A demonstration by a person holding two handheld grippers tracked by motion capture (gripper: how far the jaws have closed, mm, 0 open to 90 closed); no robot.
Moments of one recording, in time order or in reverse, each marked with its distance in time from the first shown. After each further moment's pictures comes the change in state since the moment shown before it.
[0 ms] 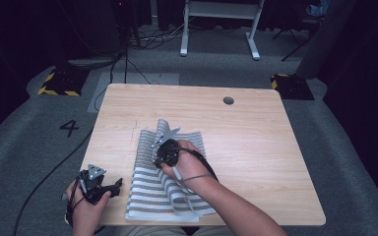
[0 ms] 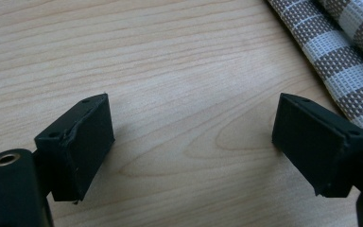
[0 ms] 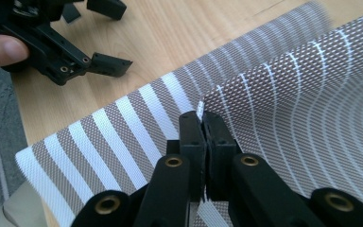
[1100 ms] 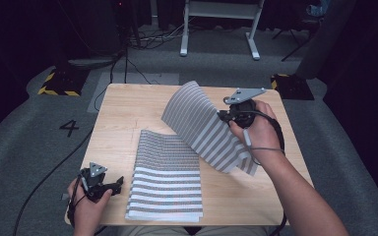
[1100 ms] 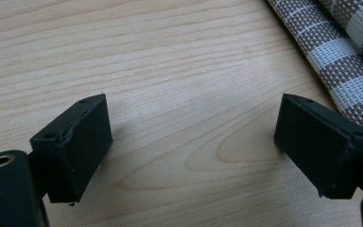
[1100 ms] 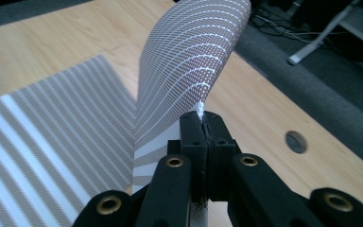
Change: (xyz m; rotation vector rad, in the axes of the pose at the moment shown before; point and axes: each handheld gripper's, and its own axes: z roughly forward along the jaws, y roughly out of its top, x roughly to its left) left arm 0.000 0.004 0.004 0.006 0.001 -0.001; right arm -0.090 -0.029 -0.178 -0.174 -0.403 0.042
